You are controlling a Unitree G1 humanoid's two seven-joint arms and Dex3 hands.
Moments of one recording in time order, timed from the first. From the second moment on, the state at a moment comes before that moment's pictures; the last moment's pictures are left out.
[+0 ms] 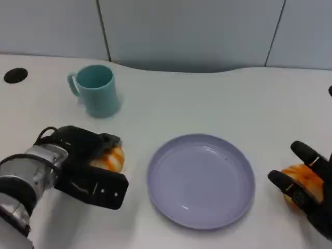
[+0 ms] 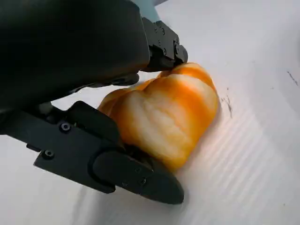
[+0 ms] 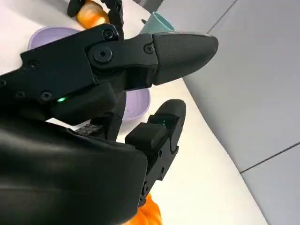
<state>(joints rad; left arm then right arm) -0.83 0.33 -0.65 1.25 0.87 -0.35 0.05 0.07 0.03 -0.34 -0.17 0.68 0.62 0.08</state>
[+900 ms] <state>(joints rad) -0.85 0.29 -0.62 1.31 0.75 -0.32 0.10 0.07 0.01 -0.34 -0.17 0.69 0.63 0.08</state>
